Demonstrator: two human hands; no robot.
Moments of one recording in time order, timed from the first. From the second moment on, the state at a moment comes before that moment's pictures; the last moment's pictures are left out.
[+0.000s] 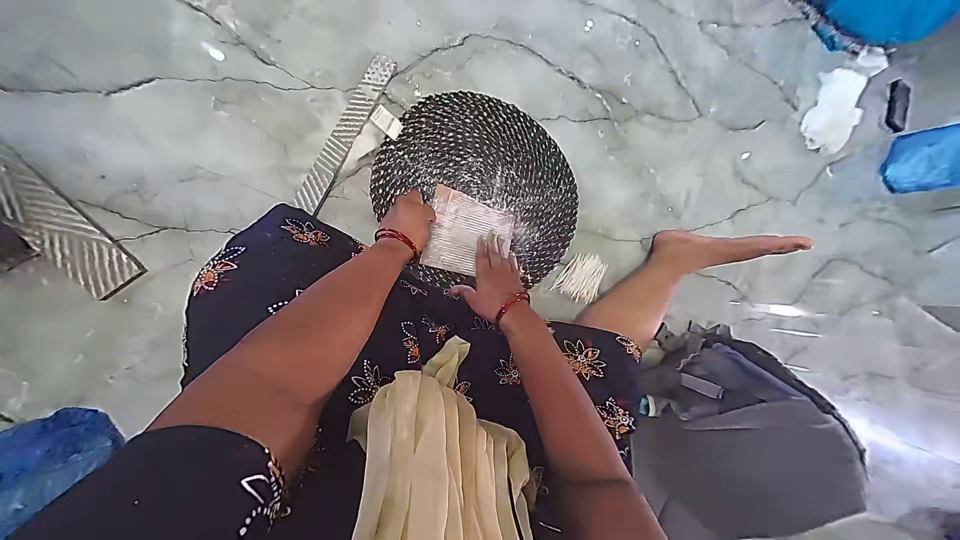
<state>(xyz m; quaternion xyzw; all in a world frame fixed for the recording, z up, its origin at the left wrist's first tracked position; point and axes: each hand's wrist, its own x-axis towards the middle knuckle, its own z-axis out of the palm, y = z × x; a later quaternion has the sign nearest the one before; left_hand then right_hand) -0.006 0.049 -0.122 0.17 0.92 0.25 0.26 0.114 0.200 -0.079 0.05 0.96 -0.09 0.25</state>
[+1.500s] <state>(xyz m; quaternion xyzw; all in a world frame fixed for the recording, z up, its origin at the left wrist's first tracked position) -0.003 0.060 -0.103 0.12 0.92 0.17 0.32 0.083 0.177 -0.120 0.04 0.96 -0.03 0.27</state>
